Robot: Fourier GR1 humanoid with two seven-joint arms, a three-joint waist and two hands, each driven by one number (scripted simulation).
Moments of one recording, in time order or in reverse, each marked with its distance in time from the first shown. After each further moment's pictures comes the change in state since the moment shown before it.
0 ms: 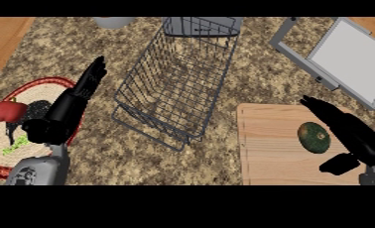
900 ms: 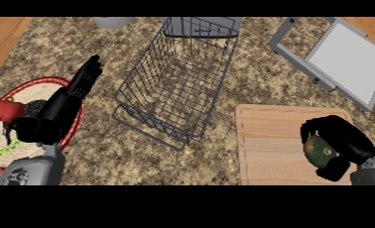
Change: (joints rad) left arm -0.001 0.001 0.036 -0.023 0.014 -0.038 0.032; right arm -0.030 -0.021 0.081 0.103 0.137 -0.040 -0.078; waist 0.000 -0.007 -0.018
